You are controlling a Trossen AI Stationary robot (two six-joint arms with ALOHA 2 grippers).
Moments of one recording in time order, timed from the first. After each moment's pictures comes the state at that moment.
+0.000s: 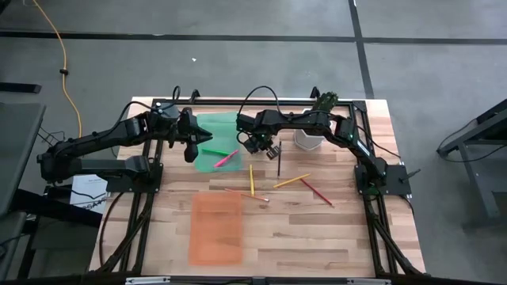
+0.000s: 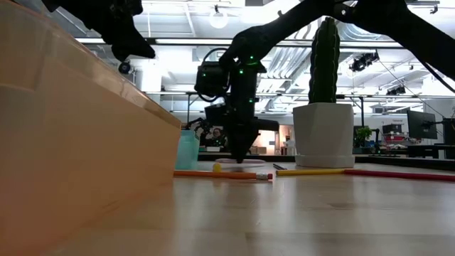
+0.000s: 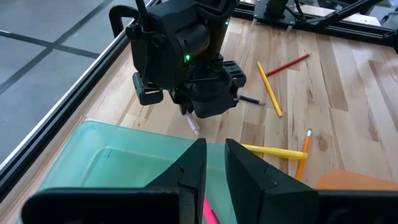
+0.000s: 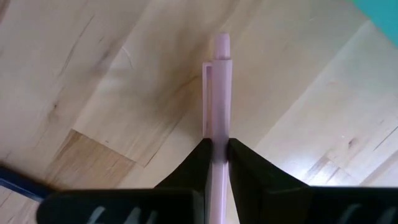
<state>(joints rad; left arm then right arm) 0.52 0.84 0.75 -0.47 0.16 0.04 -0.29 2.31 1.88 -0.99 0.06 -0.96</state>
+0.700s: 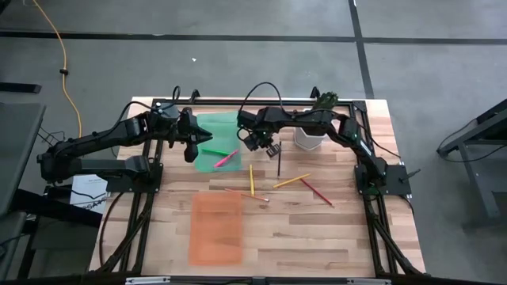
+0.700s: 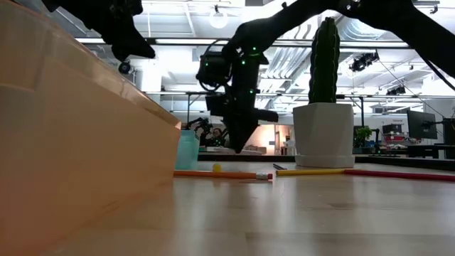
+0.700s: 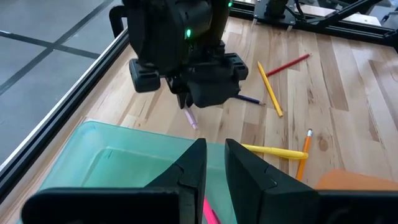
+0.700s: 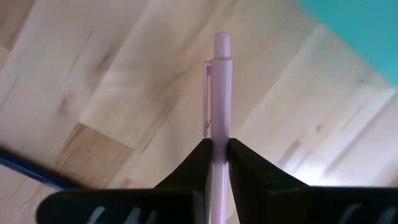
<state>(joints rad) 0.52 0.84 0.75 -0.47 0.16 0.04 -0.30 2.26 1.88 -0.99 0.06 -0.94</state>
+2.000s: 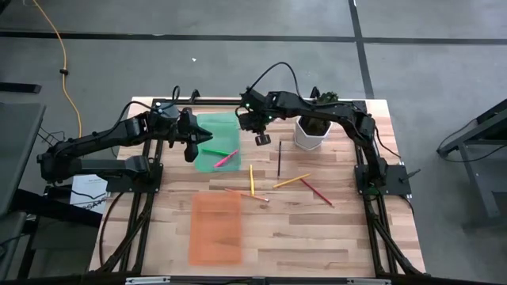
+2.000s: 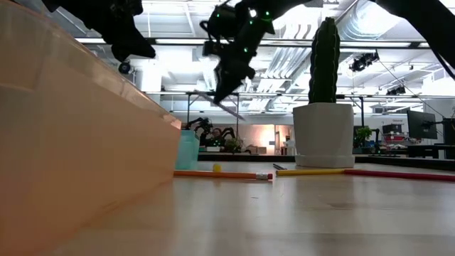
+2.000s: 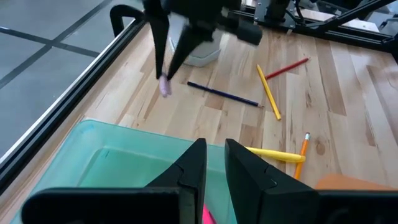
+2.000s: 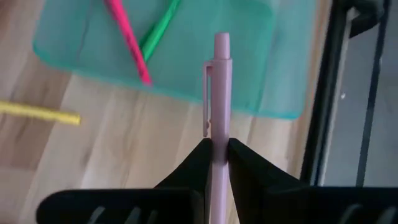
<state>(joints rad) 0.52 0.84 0.75 -0.47 0.17 0.02 -0.33 2.09 1.94 -0.86 -0.03 -0.66</state>
